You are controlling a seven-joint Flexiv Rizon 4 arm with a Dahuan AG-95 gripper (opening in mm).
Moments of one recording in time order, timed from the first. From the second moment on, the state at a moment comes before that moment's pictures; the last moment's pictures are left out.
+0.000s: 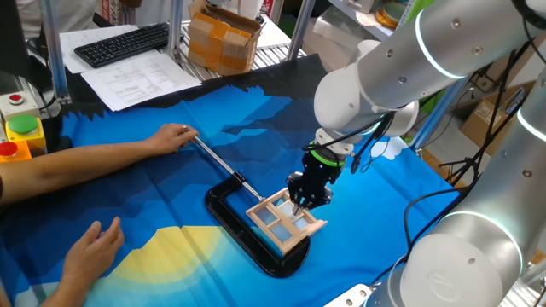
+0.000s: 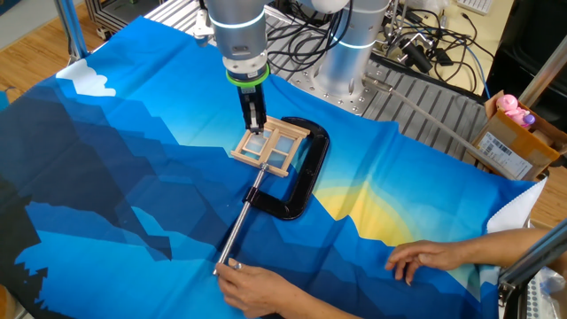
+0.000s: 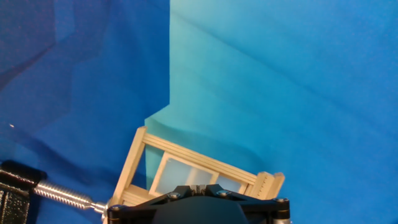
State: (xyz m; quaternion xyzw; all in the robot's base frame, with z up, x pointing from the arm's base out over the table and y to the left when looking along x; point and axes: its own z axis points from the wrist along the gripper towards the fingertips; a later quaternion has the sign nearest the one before) arm 0.342 -0.073 0.015 -0.48 -0.87 -0.06 0.07
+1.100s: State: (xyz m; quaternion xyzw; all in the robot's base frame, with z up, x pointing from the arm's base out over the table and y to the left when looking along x) arm 0.342 -0.072 0.008 -0.48 -0.87 -0.06 0.06
